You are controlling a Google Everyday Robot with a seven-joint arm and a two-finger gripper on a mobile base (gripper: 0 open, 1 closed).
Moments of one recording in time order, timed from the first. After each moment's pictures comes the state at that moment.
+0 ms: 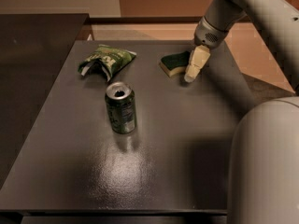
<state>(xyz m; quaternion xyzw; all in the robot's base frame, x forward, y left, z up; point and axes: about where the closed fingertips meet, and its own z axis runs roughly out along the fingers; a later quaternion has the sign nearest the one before) 0.680 -0.149 0.845 -0.60 0.78 0.09 0.16</state>
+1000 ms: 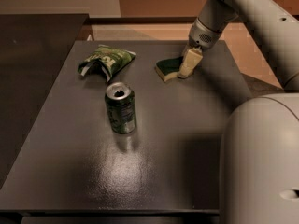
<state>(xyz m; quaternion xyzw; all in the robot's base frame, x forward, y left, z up) 0.683 -0.135 0.837 -0.60 0.78 0.11 0.14</state>
